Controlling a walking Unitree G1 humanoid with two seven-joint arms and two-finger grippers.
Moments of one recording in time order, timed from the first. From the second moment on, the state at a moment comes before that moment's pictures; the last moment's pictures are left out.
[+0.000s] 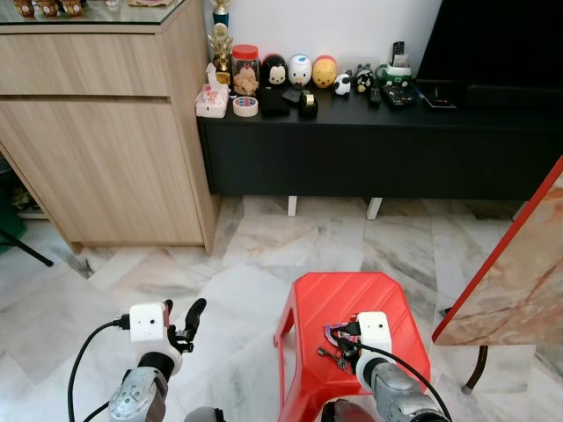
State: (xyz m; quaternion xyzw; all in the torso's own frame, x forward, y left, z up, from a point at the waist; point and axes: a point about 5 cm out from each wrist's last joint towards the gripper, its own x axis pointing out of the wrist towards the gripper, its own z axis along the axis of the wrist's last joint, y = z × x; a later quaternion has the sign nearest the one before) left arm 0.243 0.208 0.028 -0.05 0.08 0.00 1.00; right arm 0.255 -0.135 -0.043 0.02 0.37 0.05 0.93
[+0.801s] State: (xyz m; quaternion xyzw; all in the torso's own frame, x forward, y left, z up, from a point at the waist) left arm 0.250 0.192 0.053 -0.06 0.03 -0.02 1.00; right arm 0.257 -0.137 -0.041 0.01 0.35 0.08 0.93
